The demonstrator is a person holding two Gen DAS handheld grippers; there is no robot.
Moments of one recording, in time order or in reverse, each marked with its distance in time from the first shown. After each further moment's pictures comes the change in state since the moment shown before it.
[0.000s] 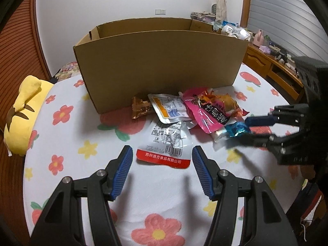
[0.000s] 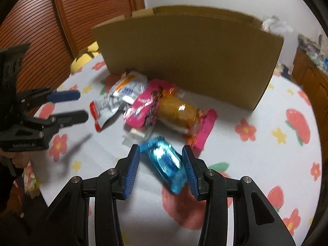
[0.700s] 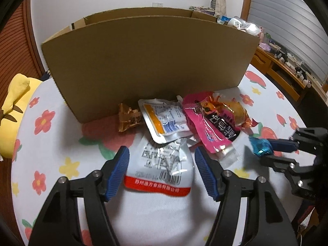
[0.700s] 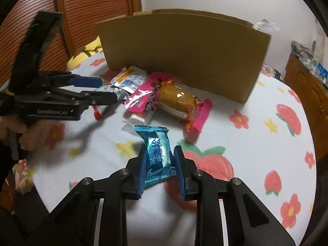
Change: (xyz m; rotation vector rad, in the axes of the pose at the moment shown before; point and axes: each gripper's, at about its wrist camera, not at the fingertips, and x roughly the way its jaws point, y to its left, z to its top) left arm 0.038 0.002 0.021 -0.010 0.052 -0.032; right arm -0.016 0.008 -0.028 -0.016 -0.059 -0.082
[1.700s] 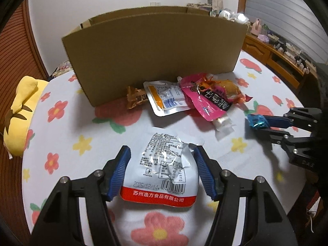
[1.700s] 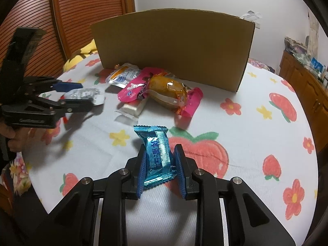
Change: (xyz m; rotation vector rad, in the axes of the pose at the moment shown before) left arm -0.011 -0.006 -0.015 0.052 -0.003 0.036; right arm -0.001 -0.005 -0.014 0.029 -0.020 -0.021
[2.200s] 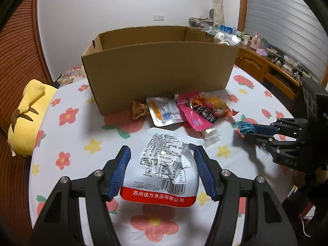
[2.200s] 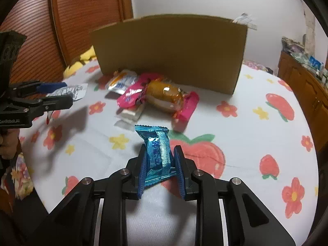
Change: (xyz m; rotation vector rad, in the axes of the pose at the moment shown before) left arm -0.037 -0.003 -0.004 -0.031 -0.099 -0.003; right arm -0.008 -0.006 -0.002 0.030 -0.051 0.005
